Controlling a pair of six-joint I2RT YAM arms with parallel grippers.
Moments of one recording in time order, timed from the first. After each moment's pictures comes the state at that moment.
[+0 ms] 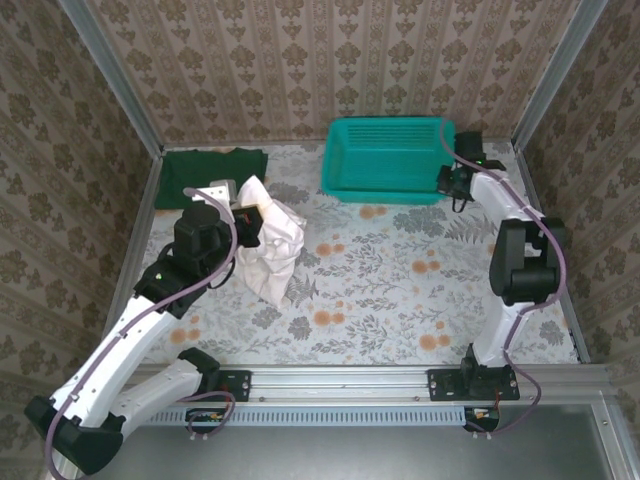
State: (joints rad) left arm -0.59 0.86 0.94 -0.42 -0.11 -0.51; right arm -0.06 1.86 1.47 -0.57 0.10 0.31
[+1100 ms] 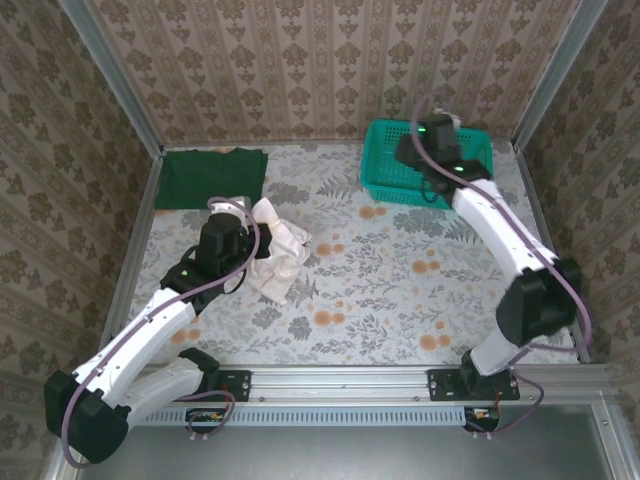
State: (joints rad) left arm -0.57 0.94 0.75 -0.31 -0.09 -0.54; right arm 0.30 1.67 1.57 -0.50 0.30 0.47
